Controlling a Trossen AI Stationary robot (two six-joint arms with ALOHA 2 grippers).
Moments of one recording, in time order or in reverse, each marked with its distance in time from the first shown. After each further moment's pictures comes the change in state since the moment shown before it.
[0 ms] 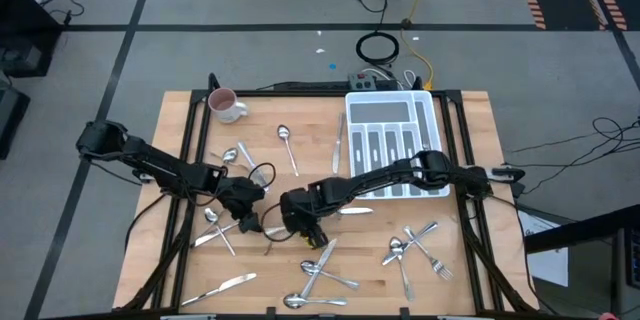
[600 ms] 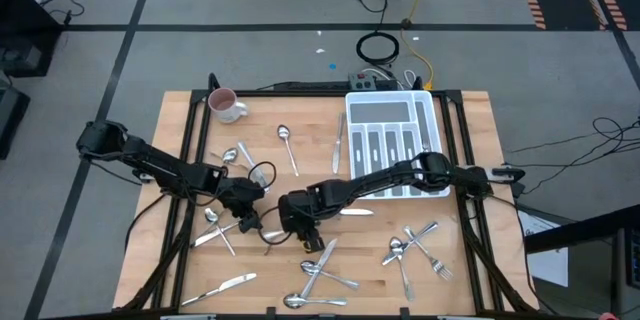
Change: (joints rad) left arm 0.000 0.000 0.000 -0.032 -0.083 0.070; right arm 0.023 -0.002 0.052 -0.027 -0.002 0.119
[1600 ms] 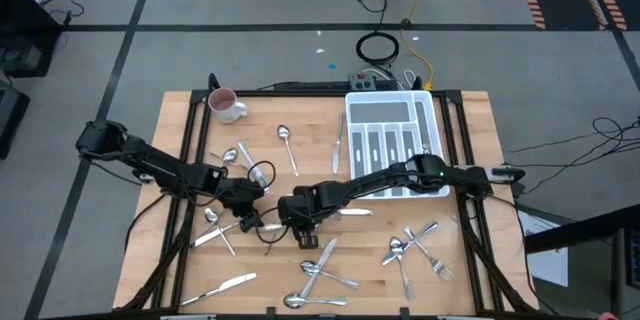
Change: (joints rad) left arm -0.001 0.000 0.002 -0.009 -0.057 -0.002; right arm 0.001 0.062 0.010 -0.087 0.131 0.166
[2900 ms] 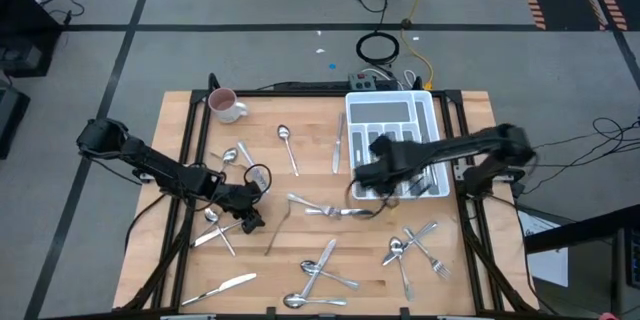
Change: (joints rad) left arm -0.084 -0.001 -0.002 0.021 -0.149 -0.134; right arm -0.071 -0.775 -0.533 -0.881 0.513 -0.708
